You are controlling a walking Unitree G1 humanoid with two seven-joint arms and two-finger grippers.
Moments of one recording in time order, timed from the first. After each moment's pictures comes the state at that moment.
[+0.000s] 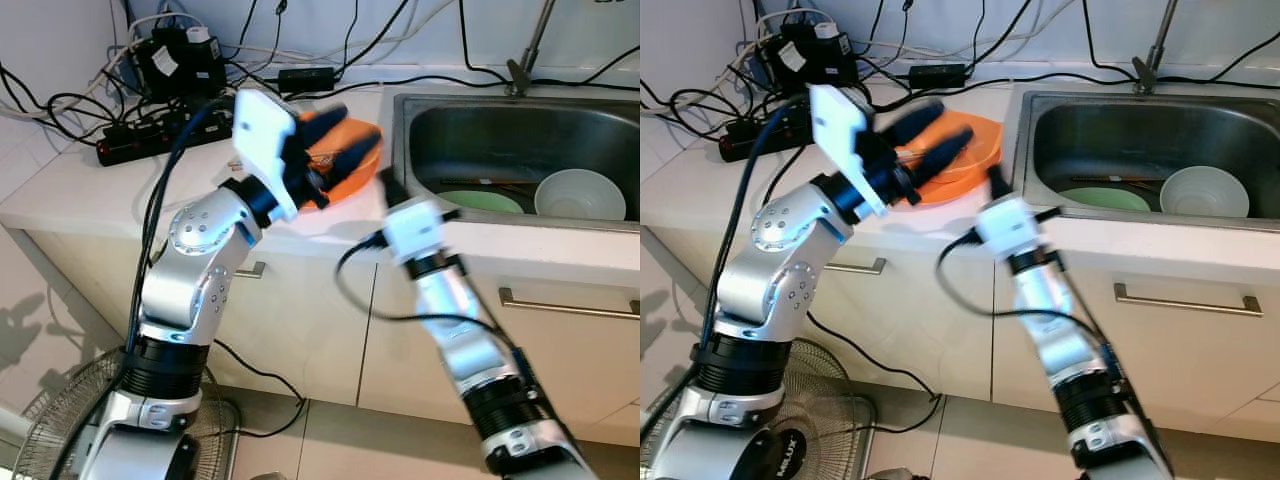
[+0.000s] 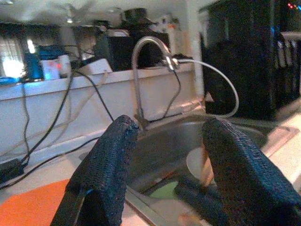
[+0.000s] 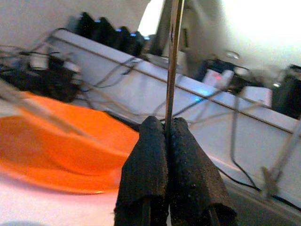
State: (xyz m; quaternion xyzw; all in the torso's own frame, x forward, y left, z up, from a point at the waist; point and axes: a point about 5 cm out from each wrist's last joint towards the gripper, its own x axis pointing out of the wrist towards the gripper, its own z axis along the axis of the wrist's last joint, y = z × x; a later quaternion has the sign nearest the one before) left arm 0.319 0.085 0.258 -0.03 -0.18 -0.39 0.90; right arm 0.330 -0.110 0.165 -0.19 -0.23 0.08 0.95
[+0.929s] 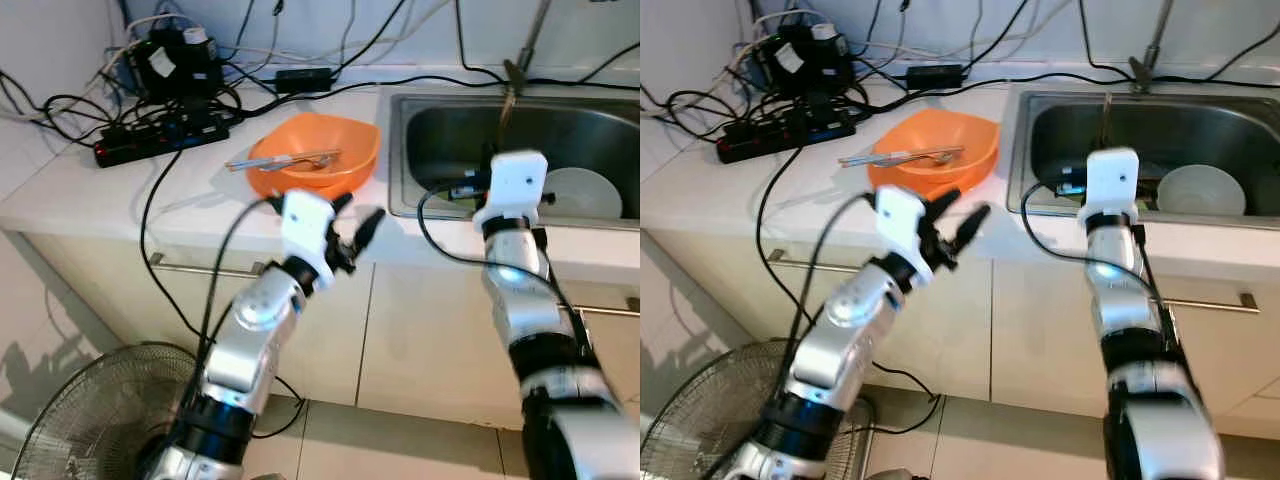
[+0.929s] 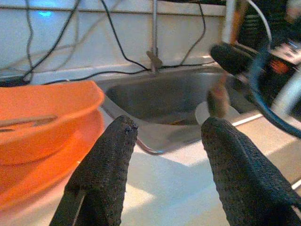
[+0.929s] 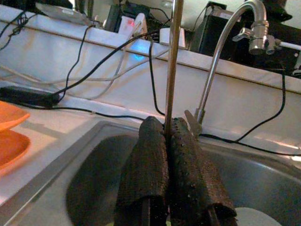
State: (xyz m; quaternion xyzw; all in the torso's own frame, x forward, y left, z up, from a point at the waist) left arm 0.302 0.042 0.166 -0.04 -0.08 -0.33 0.94; right arm 0.371 -0.195 0.183 -0.14 -0.17 -0.06 0.97
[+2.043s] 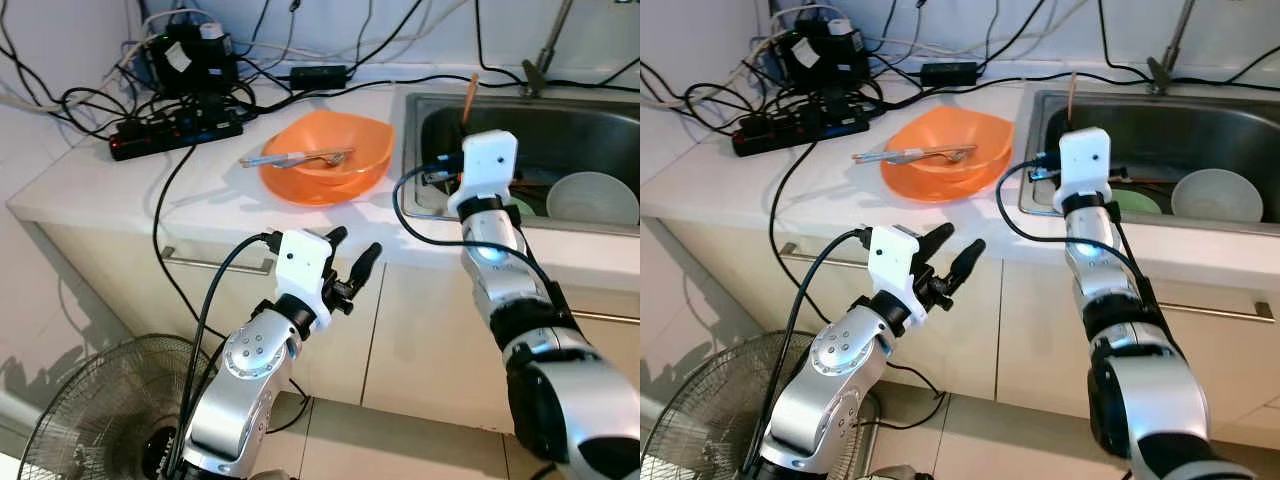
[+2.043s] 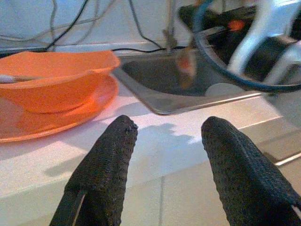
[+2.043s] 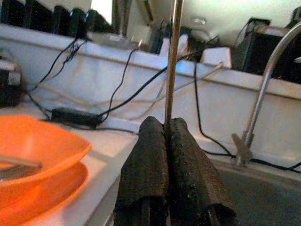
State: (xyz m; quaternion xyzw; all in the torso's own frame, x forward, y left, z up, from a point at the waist) left arm 0.265 0.051 0.156 -0.04 -0.04 -0.28 0.96; right arm 0.382 -0.169 0.189 -0.11 -0.20 -0.01 0.97
